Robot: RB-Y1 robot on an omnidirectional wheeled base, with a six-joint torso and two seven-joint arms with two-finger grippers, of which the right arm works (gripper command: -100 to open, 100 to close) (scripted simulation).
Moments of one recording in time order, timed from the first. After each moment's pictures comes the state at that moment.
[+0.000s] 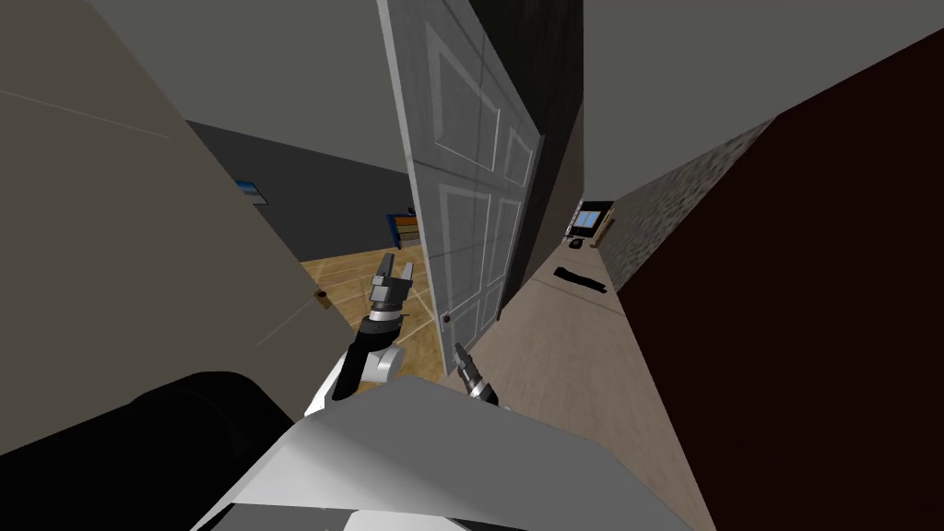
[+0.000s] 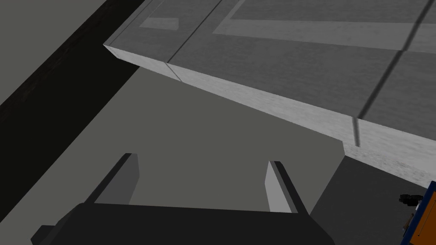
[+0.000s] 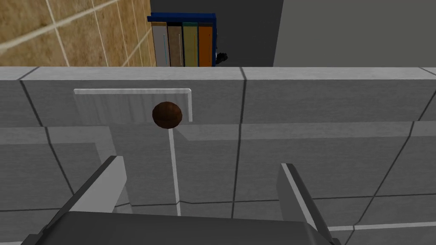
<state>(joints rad) -0.02 -0.14 0.93 -1.03 -0.06 -0.74 -0.06</state>
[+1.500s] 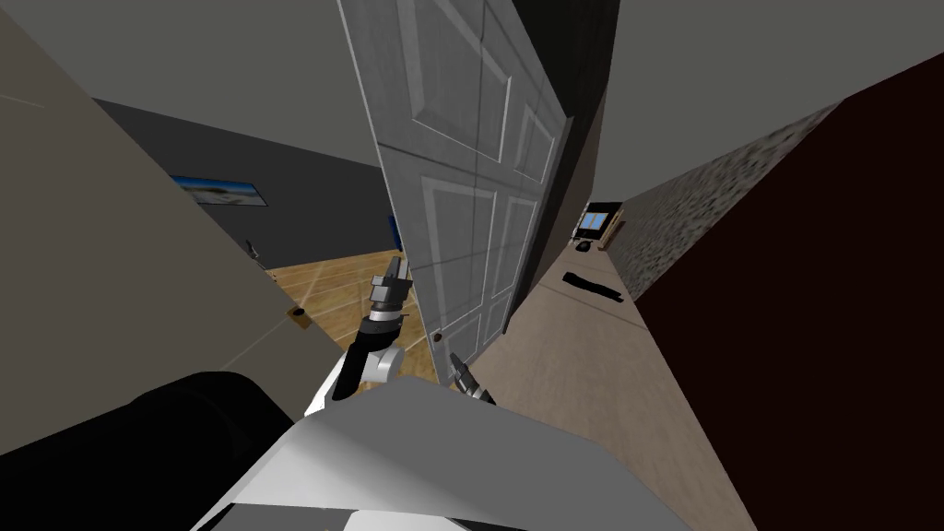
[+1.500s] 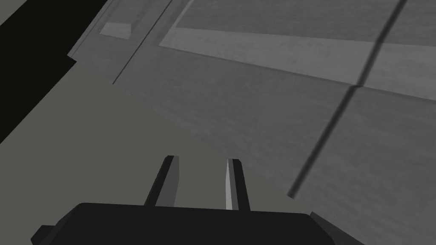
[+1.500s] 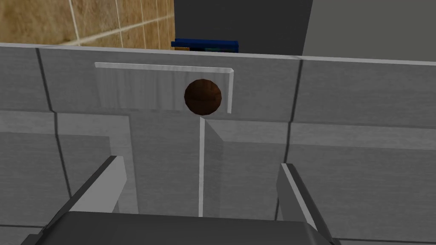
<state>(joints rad) -0.07 -0.12 1.01 -0.89 -0.06 -0.75 -0.07</state>
